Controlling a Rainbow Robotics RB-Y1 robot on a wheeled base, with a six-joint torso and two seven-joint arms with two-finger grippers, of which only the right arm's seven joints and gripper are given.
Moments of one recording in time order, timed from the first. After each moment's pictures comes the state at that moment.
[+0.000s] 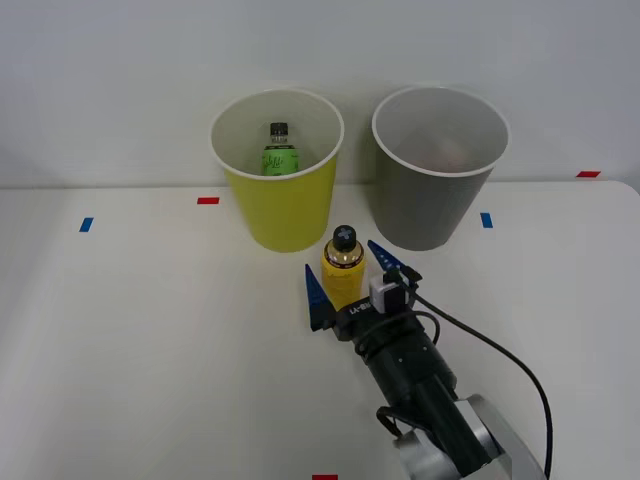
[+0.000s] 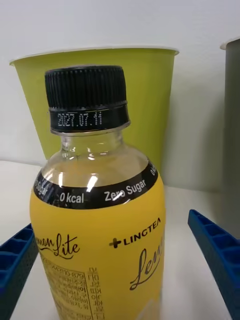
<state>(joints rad) 0.06 -0.06 0.39 -1.51 0.24 -0.29 1.32</state>
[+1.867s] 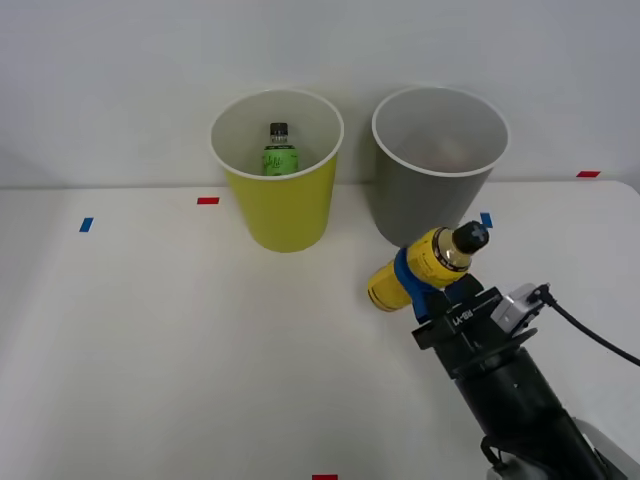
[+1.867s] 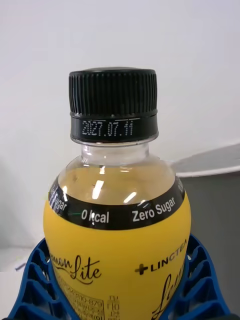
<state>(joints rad) 0.13 -0.48 0.49 -1.75 -0.29 -0.64 1.30</state>
